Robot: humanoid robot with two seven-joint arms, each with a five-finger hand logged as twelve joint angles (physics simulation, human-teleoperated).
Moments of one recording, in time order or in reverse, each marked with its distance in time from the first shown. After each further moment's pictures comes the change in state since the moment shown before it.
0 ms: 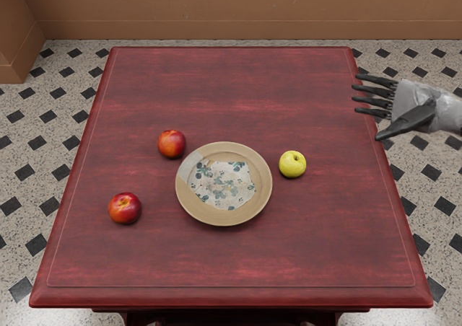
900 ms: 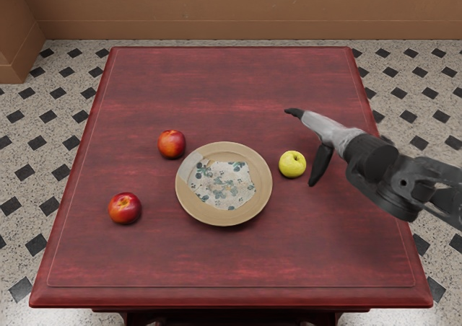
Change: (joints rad) left arm 0.000 0.000 0.000 0.000 0.000 0.000 0.000; right arm -0.017 0.287 -0.064 0.532 -1.254 -0.754 -0.457
